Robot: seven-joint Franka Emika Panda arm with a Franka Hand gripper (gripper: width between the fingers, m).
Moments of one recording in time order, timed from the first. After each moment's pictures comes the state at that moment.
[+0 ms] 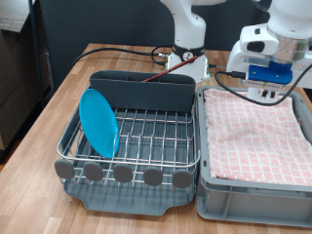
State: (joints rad) arm 0.21 0.15 0.09 -2.09 -0.01 2.12 1.22
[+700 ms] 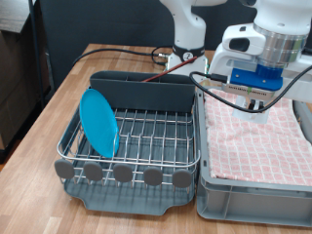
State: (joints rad) arm 0.19 0.31 0.00 -1.81 -0.12 2.13 1.23
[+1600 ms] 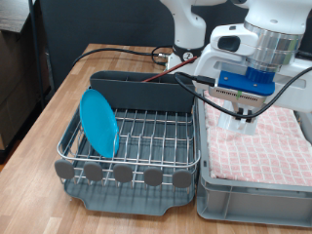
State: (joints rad) arm 0.19 0.38 -0.04 -1.68 -0.16 2.13 1.12
